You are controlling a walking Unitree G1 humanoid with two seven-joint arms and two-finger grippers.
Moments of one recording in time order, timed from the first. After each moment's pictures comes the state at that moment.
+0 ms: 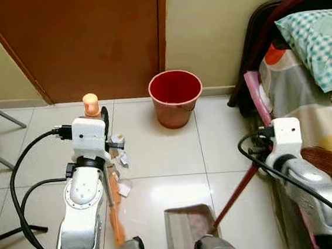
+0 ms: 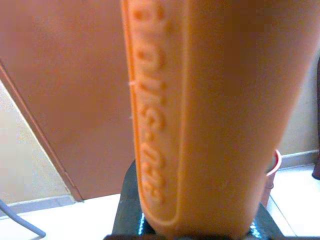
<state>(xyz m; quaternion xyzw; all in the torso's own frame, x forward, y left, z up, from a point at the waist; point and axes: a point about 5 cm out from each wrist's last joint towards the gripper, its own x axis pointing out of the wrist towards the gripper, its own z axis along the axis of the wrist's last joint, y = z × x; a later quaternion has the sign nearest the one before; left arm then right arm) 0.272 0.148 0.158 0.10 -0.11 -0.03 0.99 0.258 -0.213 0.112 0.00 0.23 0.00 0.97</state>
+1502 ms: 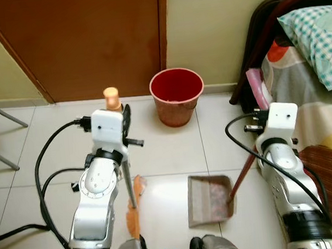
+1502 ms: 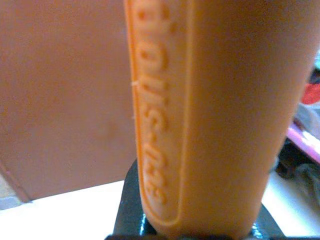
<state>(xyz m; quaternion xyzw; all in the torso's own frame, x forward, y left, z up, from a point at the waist) 0.281 0.109 0.163 0.05 -0.08 -0.12 0.99 0.307 -0.201 0.114 -0.02 0.07 -0.14 0.99</state>
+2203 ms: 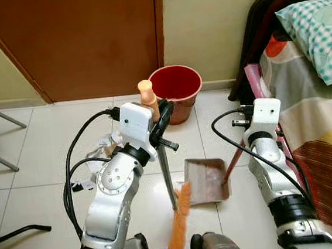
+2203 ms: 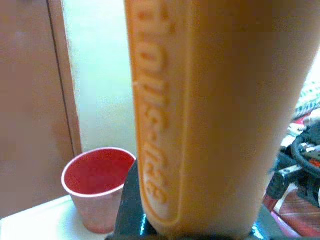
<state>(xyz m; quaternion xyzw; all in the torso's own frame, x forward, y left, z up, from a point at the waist) 0.268 0.065 0.184 -0.02 -0.10 -0.29 0.95 0.329 -0.184 0.106 -0.03 0.05 -0.11 0.99</state>
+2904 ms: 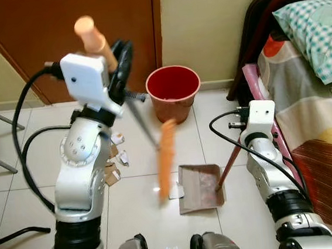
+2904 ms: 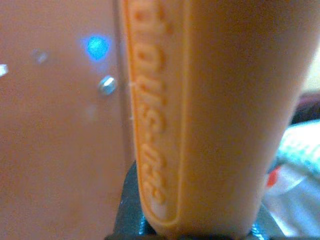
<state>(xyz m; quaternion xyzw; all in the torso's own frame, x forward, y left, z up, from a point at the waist) 0.291 0.121 0.243 0.03 -0.22 -0.16 0.96 0.335 -0.185 0.096 -0.02 0.07 -0.10 0.99</state>
